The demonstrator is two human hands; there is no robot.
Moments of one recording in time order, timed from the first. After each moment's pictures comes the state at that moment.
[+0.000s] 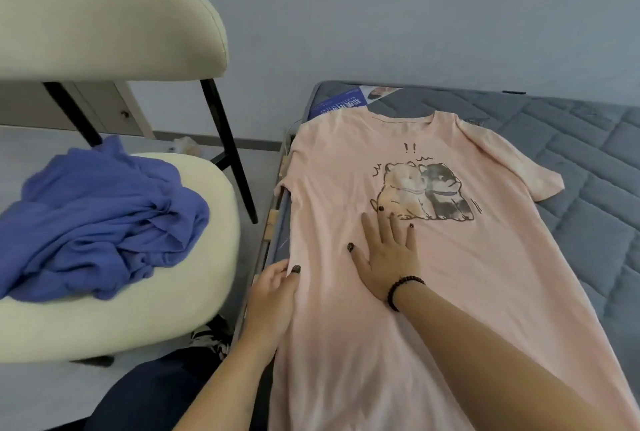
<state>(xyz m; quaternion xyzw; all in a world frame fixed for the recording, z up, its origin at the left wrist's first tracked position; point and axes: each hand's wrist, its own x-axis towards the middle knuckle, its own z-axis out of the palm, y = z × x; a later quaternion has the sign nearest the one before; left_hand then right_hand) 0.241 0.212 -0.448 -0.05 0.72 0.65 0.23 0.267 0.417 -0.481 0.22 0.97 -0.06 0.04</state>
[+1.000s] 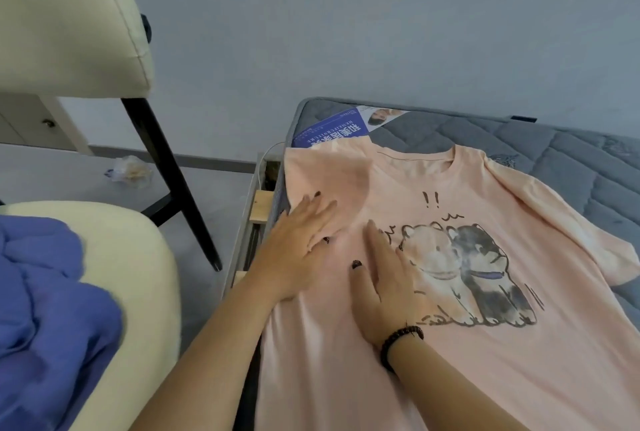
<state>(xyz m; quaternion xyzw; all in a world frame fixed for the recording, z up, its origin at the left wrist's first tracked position) 0.018 0.347 -0.480 0.41 0.82 0.38 0.11 0.143 0.454 -0.495 0.30 0.87 -0.34 -0.18</state>
